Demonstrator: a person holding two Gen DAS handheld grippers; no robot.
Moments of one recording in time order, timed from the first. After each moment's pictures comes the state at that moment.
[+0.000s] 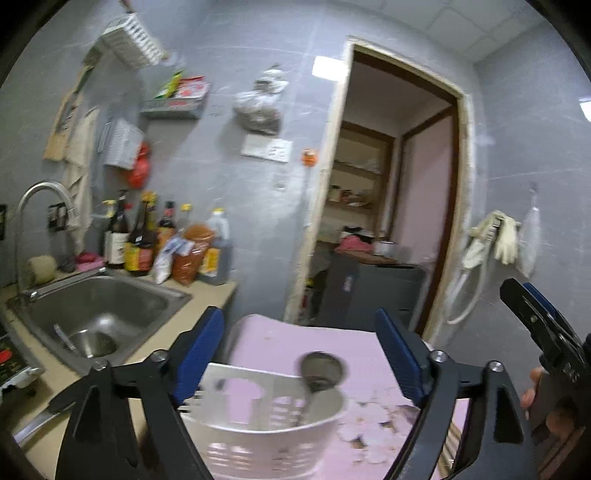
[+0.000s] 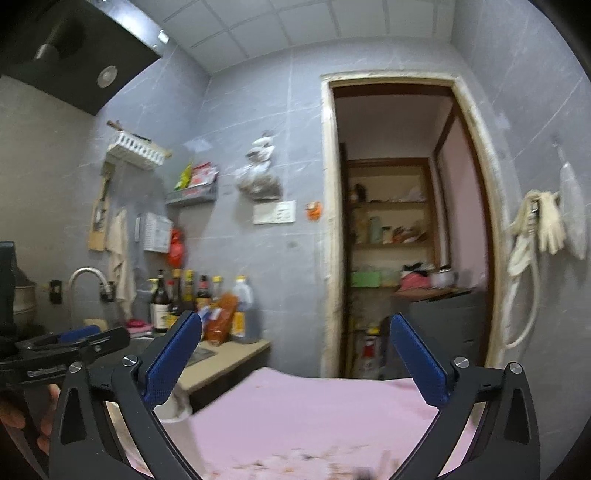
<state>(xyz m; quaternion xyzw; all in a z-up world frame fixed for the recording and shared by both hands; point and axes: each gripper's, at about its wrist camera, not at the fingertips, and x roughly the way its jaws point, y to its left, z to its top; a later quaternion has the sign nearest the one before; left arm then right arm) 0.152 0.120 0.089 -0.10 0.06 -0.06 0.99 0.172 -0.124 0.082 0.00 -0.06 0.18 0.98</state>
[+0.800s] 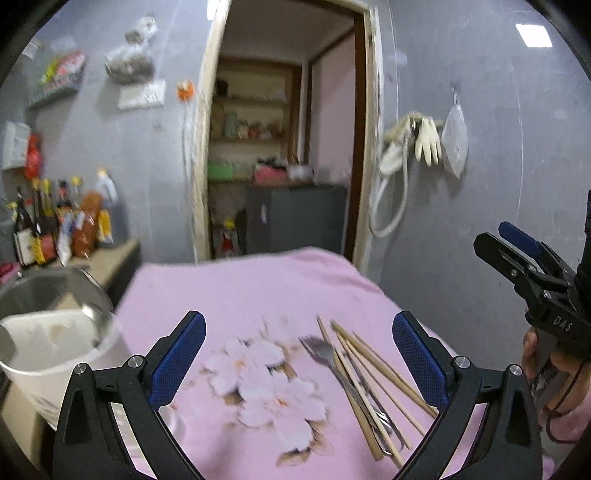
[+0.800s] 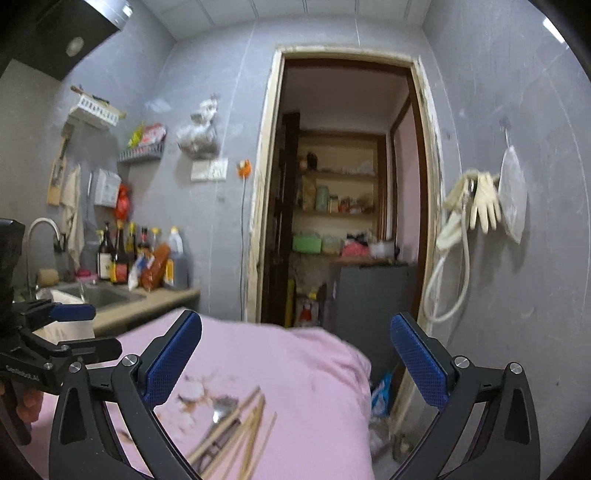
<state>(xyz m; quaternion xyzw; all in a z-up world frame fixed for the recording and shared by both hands) 0.197 -0.026 0.036 0.01 0.18 -0.20 0.96 0.173 -0.249 0.033 -0.04 0.03 0.09 0.99</state>
